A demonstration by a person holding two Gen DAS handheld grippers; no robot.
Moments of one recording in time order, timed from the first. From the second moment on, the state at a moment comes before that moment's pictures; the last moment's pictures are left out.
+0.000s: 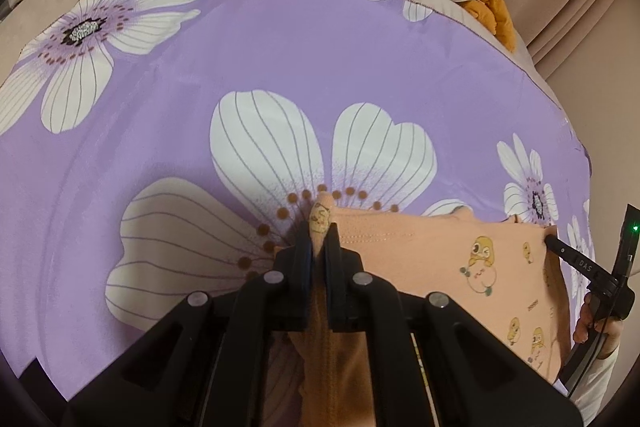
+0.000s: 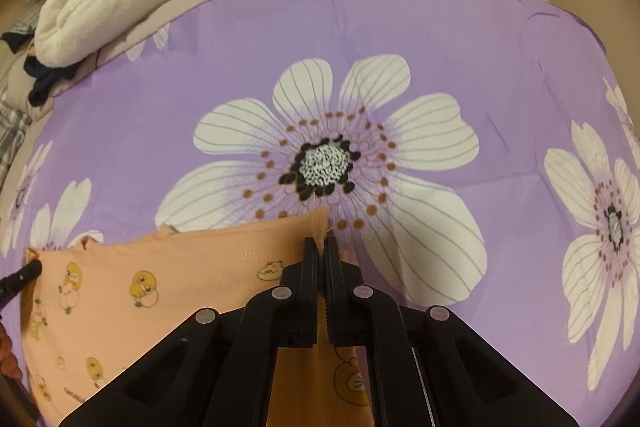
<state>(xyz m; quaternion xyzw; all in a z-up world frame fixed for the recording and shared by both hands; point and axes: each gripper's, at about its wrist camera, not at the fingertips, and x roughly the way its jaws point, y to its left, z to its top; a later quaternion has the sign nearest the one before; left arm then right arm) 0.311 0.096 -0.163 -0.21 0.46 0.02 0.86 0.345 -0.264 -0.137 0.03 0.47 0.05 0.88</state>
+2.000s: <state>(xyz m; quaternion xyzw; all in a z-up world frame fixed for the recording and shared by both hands) 0.148 0.038 -0.163 -0.25 0.46 -0.03 0.85 0.163 -0.304 -0.159 0.21 0.45 0.07 0.86</state>
